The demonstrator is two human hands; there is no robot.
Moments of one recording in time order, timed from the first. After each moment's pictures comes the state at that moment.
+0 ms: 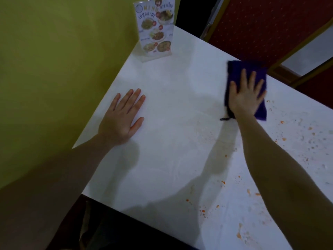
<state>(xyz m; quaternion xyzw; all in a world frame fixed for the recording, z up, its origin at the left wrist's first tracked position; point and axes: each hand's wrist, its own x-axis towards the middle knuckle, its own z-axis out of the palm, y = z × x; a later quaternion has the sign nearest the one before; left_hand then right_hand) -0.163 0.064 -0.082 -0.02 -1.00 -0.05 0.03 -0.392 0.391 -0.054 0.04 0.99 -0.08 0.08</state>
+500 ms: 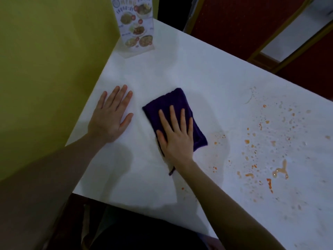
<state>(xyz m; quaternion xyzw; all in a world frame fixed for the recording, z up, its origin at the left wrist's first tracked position) -0.165 0.064 -0.081 -0.02 -1.00 -0.05 -0.02 -0.175 0.311 -0.059 -0.21 0.97 -0.09 0.09</state>
